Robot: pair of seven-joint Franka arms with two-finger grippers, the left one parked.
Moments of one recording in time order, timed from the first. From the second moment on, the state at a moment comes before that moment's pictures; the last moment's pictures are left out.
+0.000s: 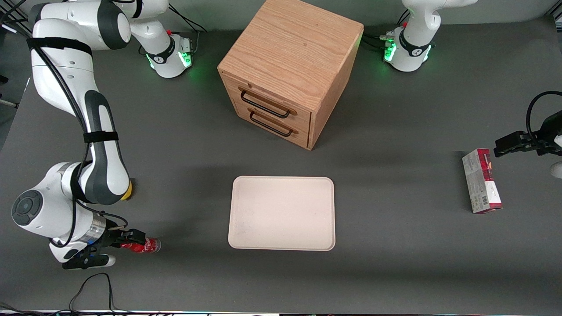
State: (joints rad) arm 0.13 0.78 -0.17 -1.26 0.23 2.18 -0.16
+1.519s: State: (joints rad) arm 0.26 0.75 0.21 -0.86 -0.16 1.77 0.35
